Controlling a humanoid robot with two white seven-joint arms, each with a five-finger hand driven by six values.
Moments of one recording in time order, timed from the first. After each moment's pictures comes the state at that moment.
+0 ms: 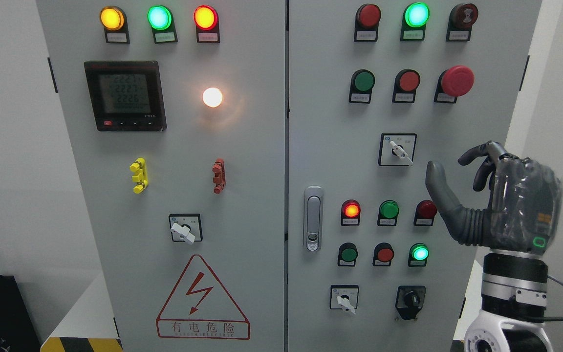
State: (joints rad) left arm 0.00 -0.09 0.00 0.00 0.00 -0.11 0.06; right arm -0.57 0.10 -0.07 -1.92 1.17 0.09 -0.09
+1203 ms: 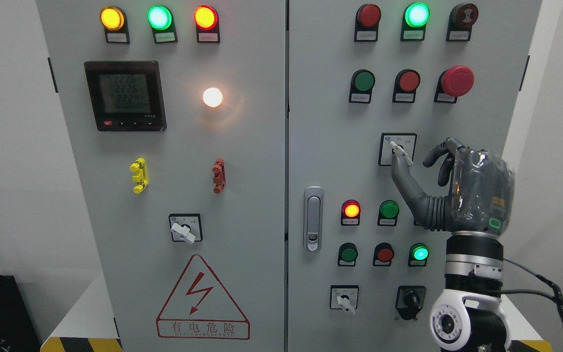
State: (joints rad) left arm 0.00 -0.09 0.00 0.00 0.00 -0.11 0.06; right arm -0.64 0.12 -0.01 -1.82 1.17 0.20 -0.07
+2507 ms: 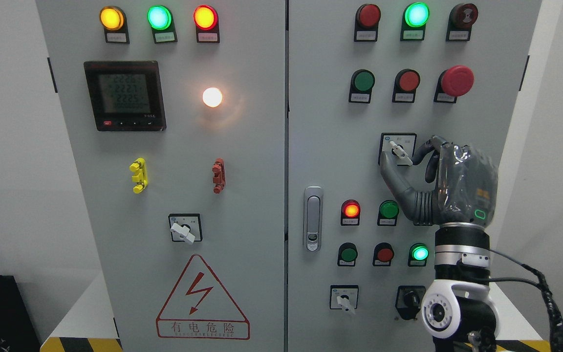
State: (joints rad) left arm 0.00 -0.09 0.00 0.00 0.00 -0.11 0.06; right arm -0.69 0.13 0.00 -1.77 1.18 0.21 -0.04
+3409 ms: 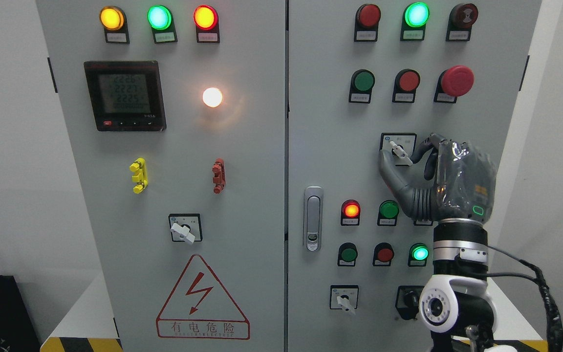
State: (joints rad) left arm 0.00 -0.09 0.00 0.00 0.00 -0.11 0.06; right arm -0.70 0.13 0.00 -1.75 1.18 0.22 -0.04
